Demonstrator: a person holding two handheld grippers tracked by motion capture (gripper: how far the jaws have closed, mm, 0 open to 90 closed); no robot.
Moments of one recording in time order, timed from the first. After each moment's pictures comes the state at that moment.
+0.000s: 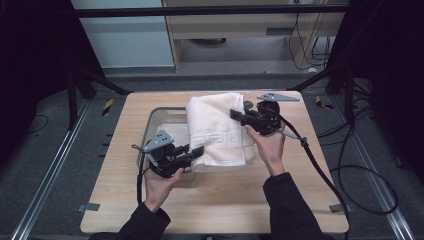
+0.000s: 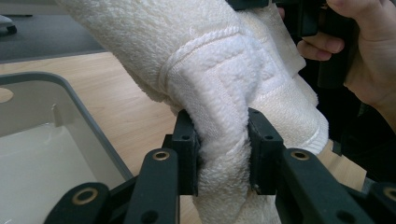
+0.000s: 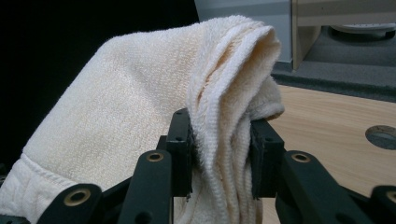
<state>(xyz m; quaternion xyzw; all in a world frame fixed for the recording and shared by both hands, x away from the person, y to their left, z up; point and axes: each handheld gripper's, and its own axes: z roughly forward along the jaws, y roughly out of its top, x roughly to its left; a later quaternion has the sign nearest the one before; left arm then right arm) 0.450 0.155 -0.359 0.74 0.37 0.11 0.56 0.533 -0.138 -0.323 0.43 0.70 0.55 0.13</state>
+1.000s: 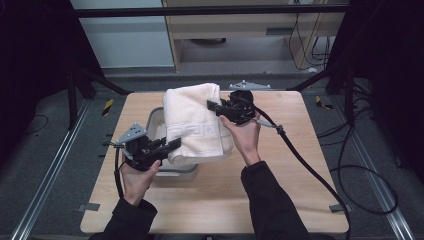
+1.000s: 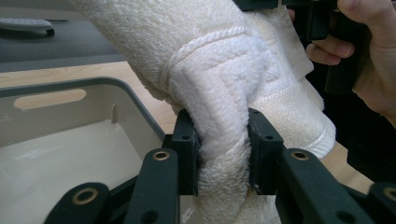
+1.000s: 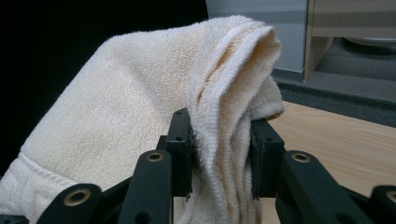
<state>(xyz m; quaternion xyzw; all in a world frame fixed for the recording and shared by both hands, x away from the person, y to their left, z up) 0.456 0.208 -0.344 0.72 0.40 0.14 0.56 0.552 -0.076 -0.305 0.41 0.71 0.56 0.14</state>
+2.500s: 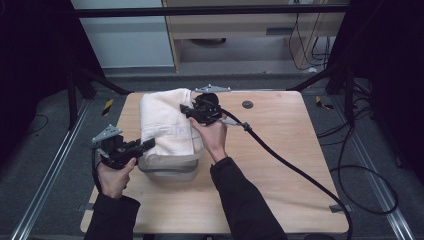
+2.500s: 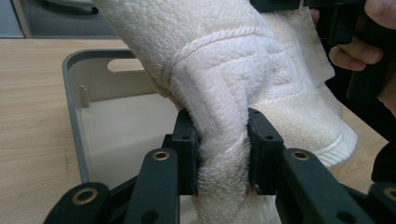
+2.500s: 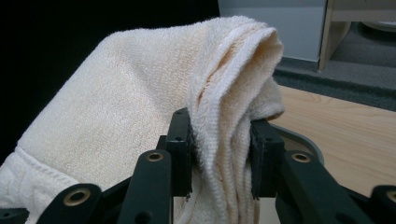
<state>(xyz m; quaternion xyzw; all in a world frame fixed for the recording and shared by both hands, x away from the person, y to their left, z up) 0.471 0.273 -0.365 0.70 0.47 0.15 0.52 0.579 0.004 -0.336 0.41 0.72 0.54 0.13</state>
